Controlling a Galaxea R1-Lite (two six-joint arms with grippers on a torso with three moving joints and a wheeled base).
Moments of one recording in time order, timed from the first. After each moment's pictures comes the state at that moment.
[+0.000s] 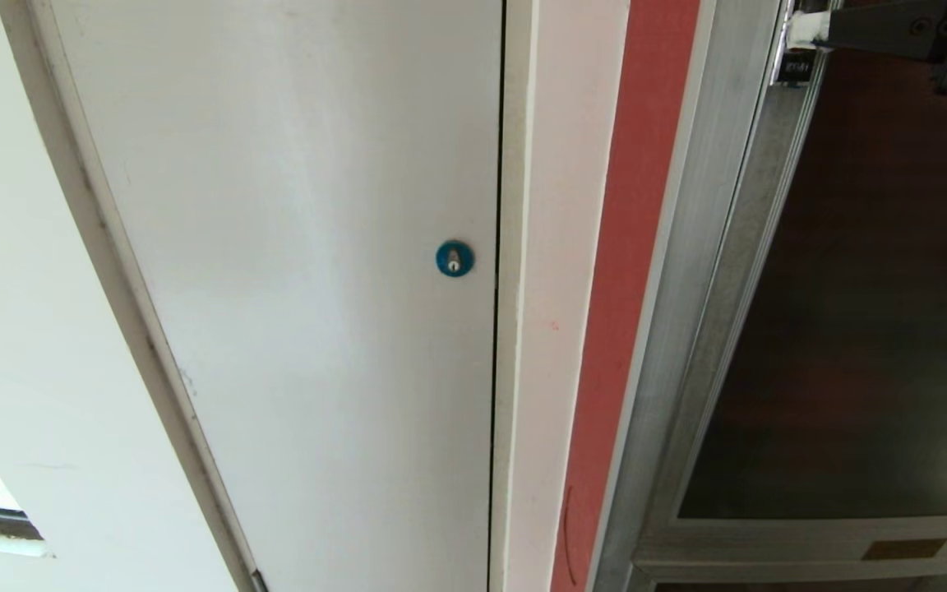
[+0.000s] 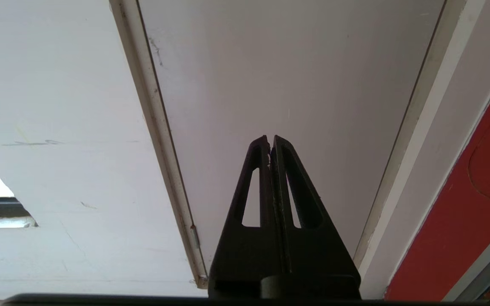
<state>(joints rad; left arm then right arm) -0.02 0.00 0.00 0.00 -0.03 0.02 0.29 1.39 -1.54 0.08 0.35 0.00</state>
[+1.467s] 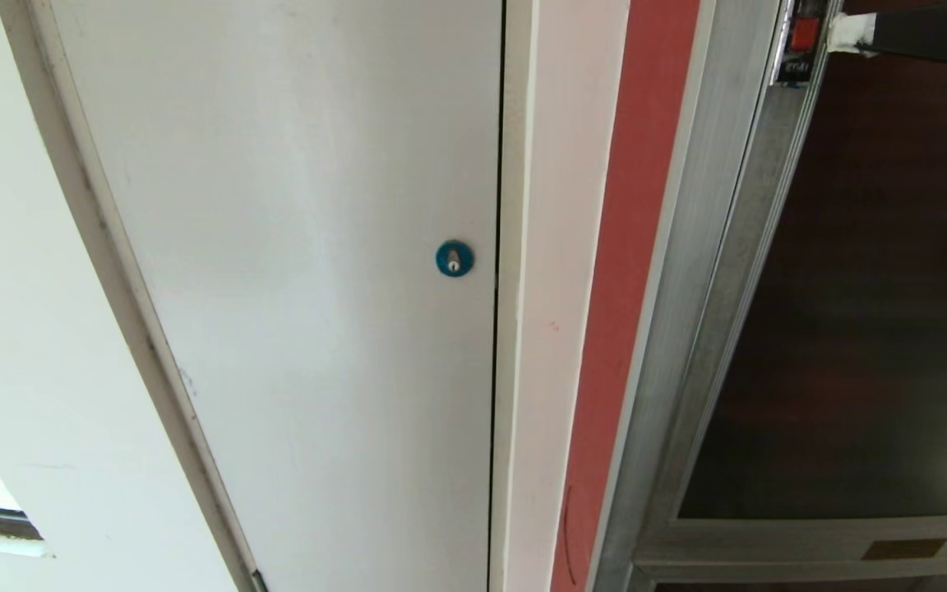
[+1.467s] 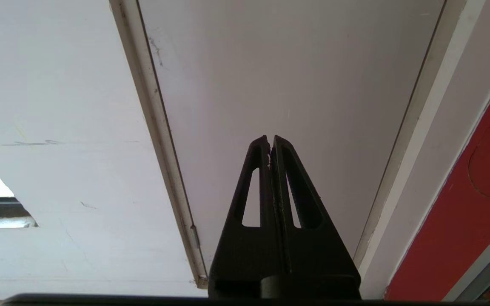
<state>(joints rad) -0.02 0.00 0.00 0.00 -0.03 0.02 0.31 1.32 -1.49 0.10 0.29 0.00</state>
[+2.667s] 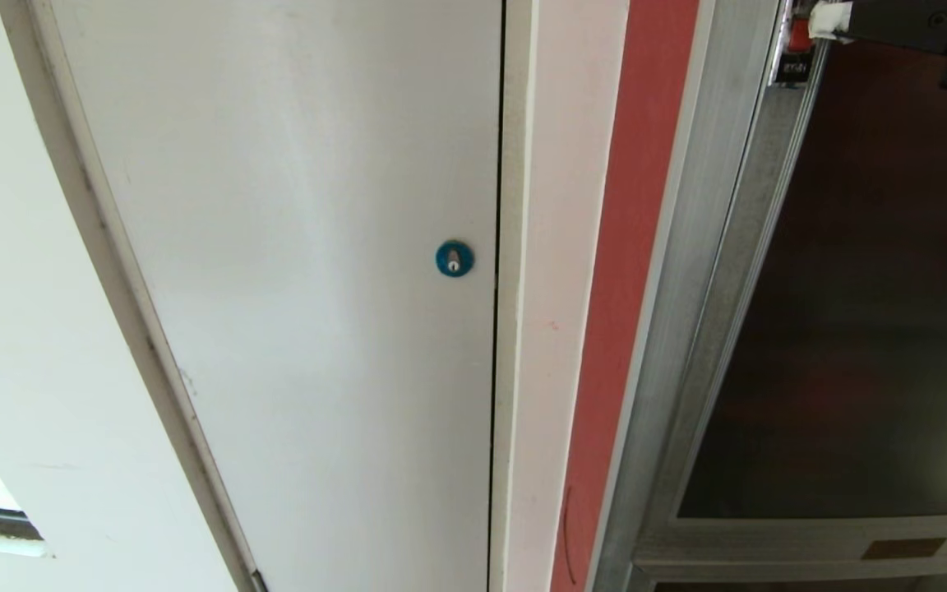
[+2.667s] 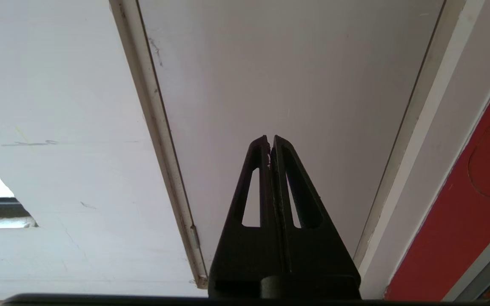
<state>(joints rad) -0.02 0.00 0.00 0.00 -0.03 0.02 0.30 1.37 -1.50 0.04 0.22 -0.01</state>
